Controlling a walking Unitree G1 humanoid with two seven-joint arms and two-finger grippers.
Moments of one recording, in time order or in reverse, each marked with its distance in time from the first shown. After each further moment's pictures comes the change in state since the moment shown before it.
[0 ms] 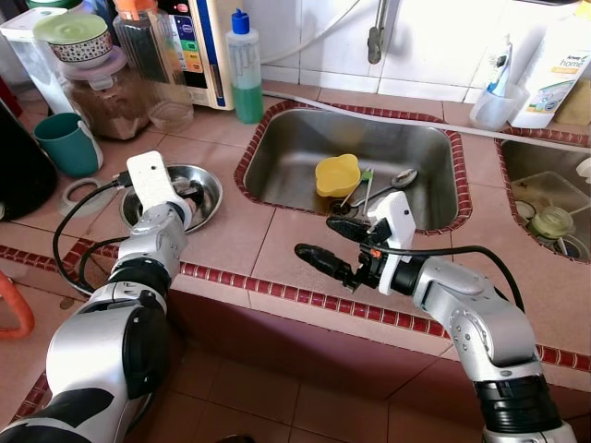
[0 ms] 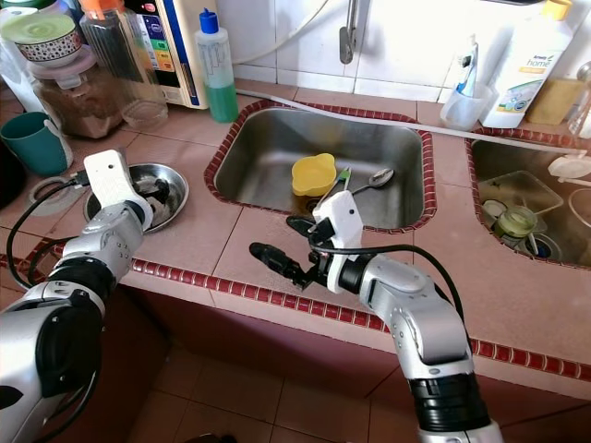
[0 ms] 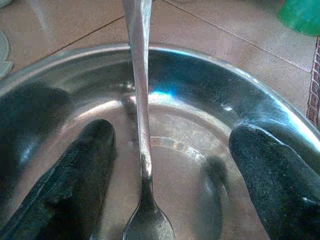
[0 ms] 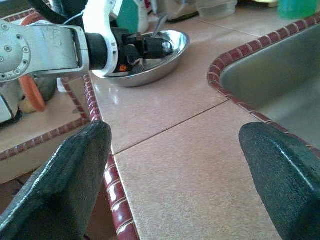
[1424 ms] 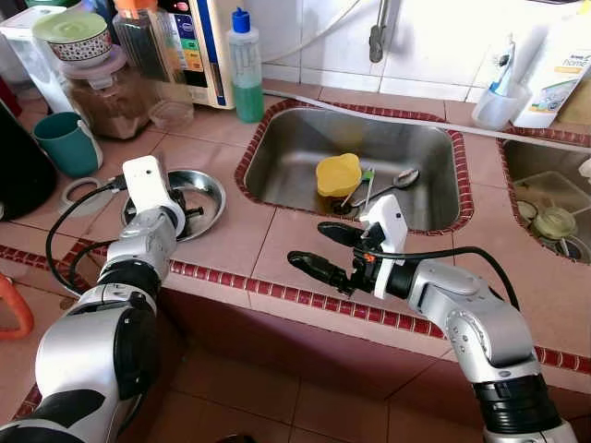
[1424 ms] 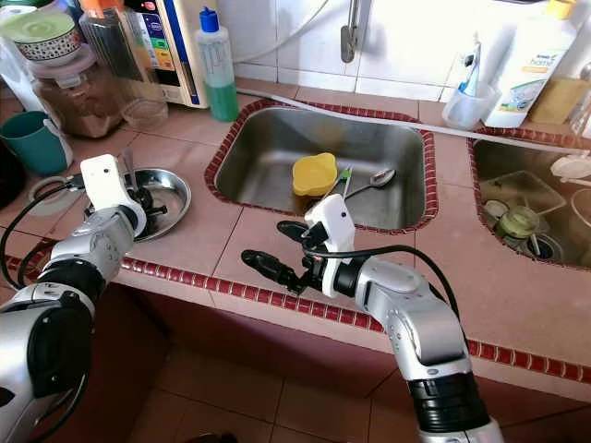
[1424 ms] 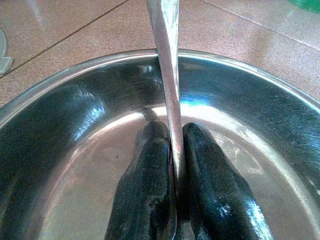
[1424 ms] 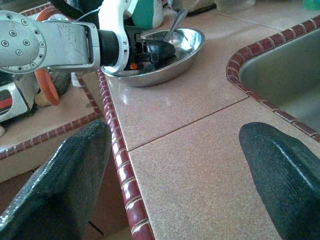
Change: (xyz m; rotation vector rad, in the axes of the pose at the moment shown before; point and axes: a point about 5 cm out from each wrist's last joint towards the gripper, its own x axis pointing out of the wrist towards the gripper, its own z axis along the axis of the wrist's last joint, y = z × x) left arm 0.000 0.011 -0.002 0.064 0.035 -0.037; right arm 0.004 0.005 -0.002 0.004 0.017 0.051
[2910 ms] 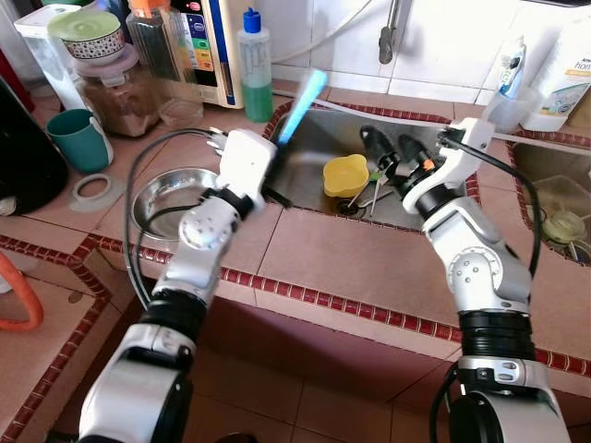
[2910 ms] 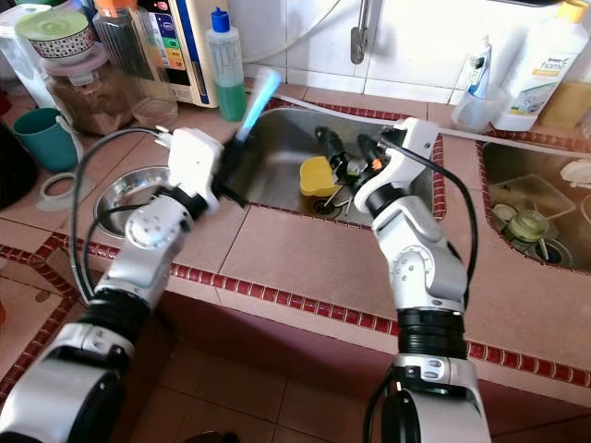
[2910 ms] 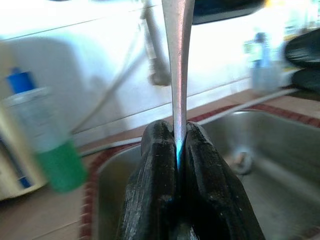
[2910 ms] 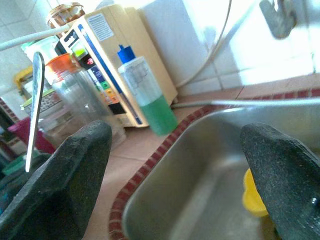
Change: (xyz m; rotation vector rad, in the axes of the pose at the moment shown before) left arm -0.063 -0.121 0.015 0.494 -0.636 -0.776; right arm -0.004 -0.069 0.062 0.245 -0.485 -0.498
